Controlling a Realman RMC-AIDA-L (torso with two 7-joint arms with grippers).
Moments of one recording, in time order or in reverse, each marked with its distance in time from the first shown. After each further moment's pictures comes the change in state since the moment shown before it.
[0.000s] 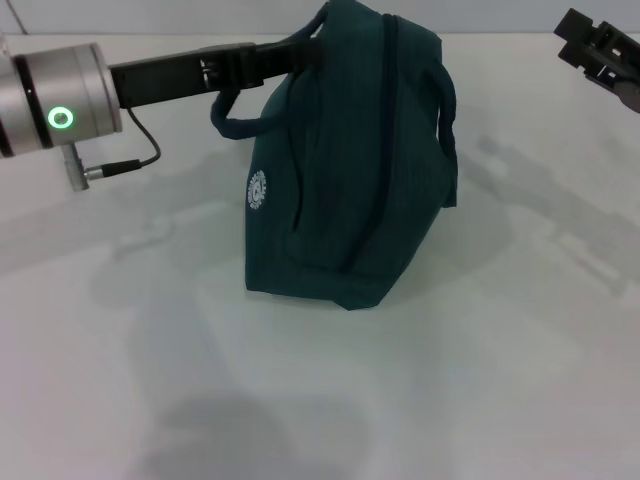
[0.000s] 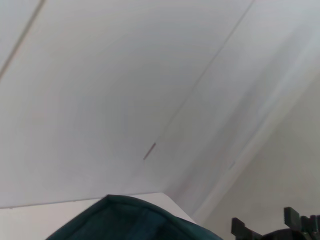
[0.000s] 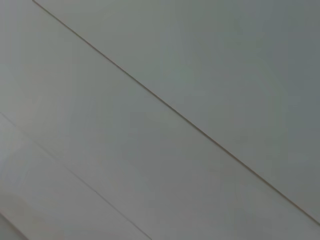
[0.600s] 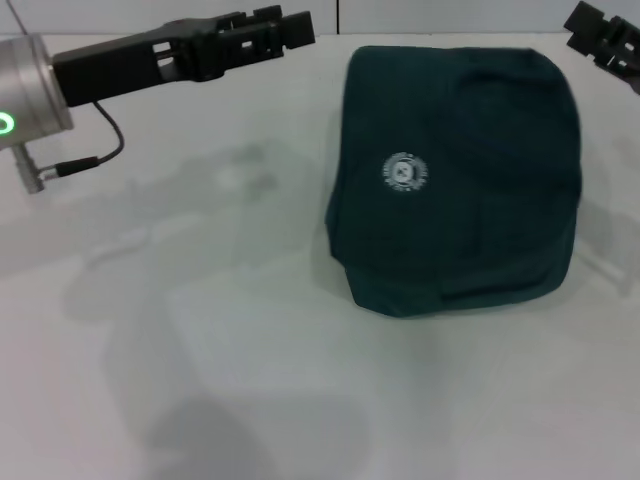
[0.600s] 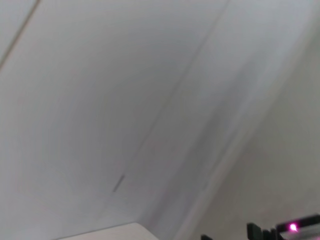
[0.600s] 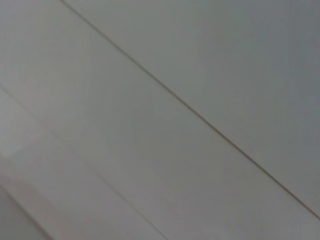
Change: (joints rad) left arm 0.077 0.014 -0.002 0.091 -0.113 0.129 0.066; right arm -0.004 -0.017 0.001 -0.022 -0.002 -0.054 -0.030
